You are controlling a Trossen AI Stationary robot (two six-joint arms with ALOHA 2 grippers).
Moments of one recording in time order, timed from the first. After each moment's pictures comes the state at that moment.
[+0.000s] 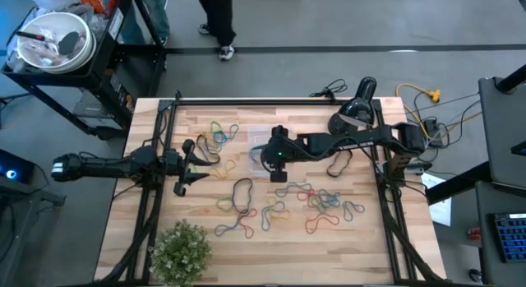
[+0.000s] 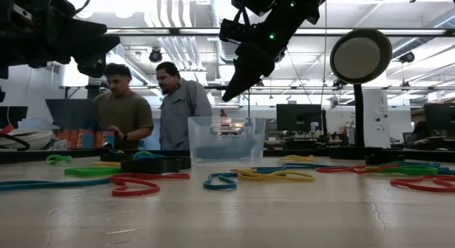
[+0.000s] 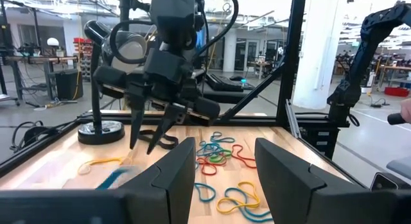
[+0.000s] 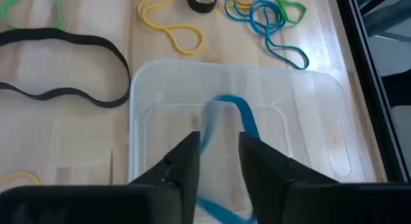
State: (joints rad) left arm 0.02 0.27 0.01 0.33 0.12 -0.07; right arm -0.05 1.80 1.30 -0.37 0.21 -0.15
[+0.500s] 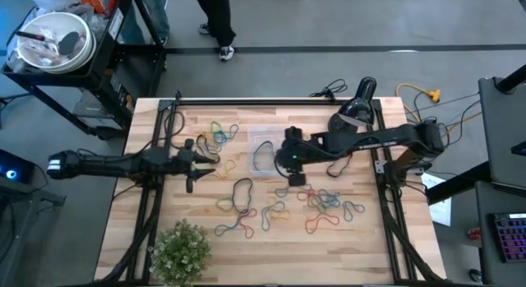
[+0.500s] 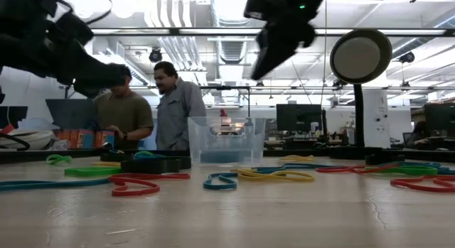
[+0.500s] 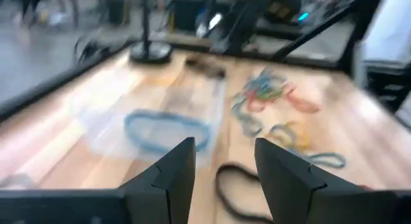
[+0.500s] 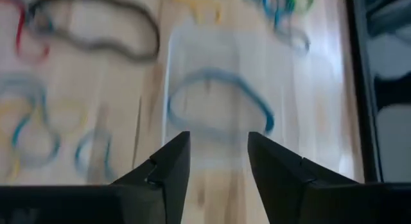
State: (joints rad) left arm 0.02 0.39 0.09 0.04 -0.09 -0.14; right arm 0.02 1.62 1.30 -0.68 0.22 -0.17
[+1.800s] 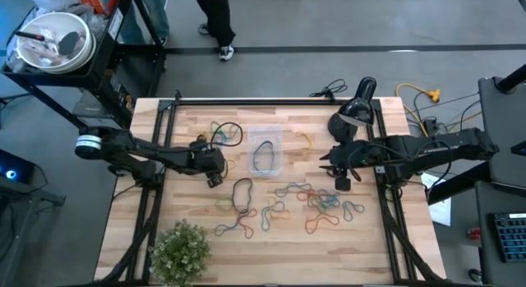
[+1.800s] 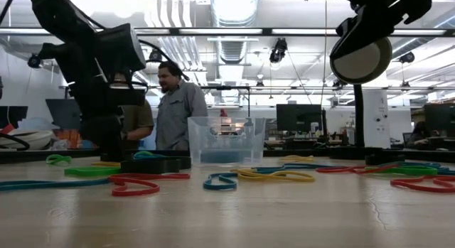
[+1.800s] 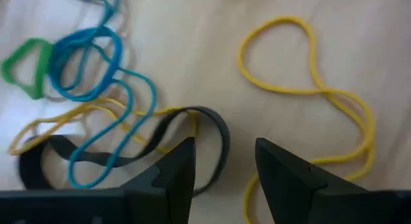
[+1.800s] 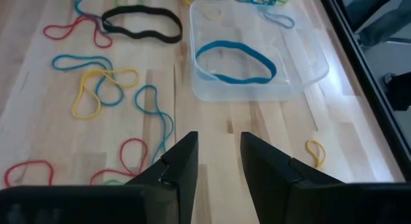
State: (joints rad) left arm 0.05 1.34 0.53 -0.38 -0.43 -0.30; right arm 0.10 0.92 0.76 -0.59 0.21 0.02
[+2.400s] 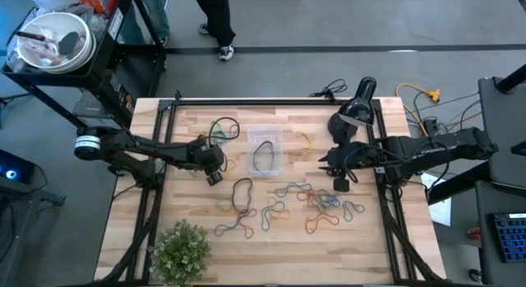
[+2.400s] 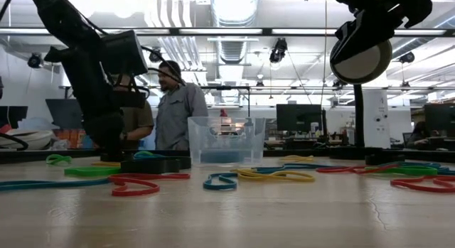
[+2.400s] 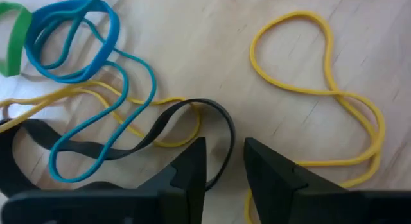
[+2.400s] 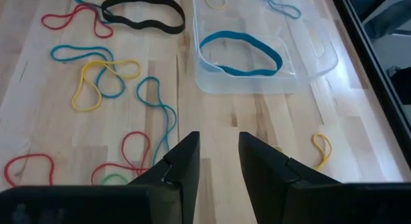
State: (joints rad) left arm 0.15 1.34 0.52 -0.37 -0.30 -0.31; right arm 0.10 0.95 0.76 -0.58 0.21 0.04
